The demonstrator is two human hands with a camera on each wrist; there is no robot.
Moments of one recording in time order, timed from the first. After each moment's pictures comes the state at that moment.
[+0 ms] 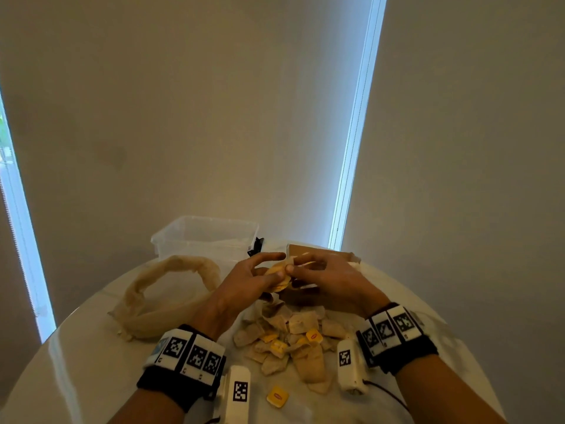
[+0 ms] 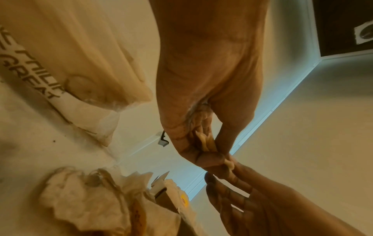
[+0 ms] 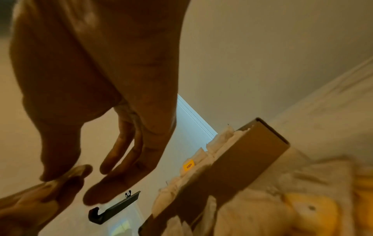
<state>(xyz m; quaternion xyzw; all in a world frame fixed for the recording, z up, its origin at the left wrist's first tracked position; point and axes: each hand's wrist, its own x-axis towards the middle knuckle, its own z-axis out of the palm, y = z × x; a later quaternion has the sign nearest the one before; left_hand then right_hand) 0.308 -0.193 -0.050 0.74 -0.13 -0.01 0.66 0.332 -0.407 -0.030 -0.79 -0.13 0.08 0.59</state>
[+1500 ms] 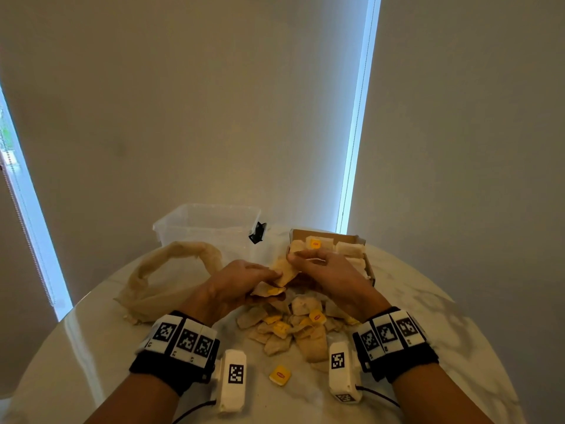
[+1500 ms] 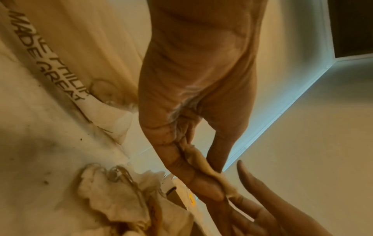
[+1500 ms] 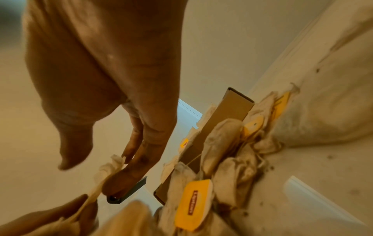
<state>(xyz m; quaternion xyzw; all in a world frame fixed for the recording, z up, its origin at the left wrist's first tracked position) 0.305 -0.188 -0.062 0.71 -0.01 -0.15 0.69 0.317 -0.399 -0.064 -0.72 -0.09 0.06 0.68</state>
